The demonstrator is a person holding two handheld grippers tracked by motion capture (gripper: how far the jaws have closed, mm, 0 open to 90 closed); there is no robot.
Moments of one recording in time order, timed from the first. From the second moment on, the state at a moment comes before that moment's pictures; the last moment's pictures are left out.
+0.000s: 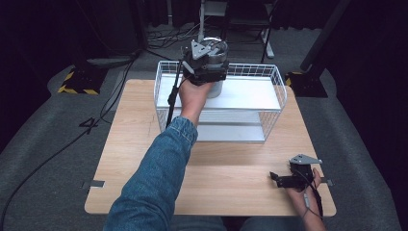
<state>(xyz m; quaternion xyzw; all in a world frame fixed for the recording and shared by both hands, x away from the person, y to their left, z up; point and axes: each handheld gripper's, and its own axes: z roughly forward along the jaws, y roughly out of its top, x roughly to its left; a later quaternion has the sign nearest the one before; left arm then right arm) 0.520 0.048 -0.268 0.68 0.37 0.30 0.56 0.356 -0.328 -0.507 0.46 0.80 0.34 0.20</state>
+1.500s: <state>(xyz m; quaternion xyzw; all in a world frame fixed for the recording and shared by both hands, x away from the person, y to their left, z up) 0.461 0.084 -0.255 0.69 0.35 0.27 0.58 0.356 -0.328 -0.507 0.46 0.80 0.33 0.20</state>
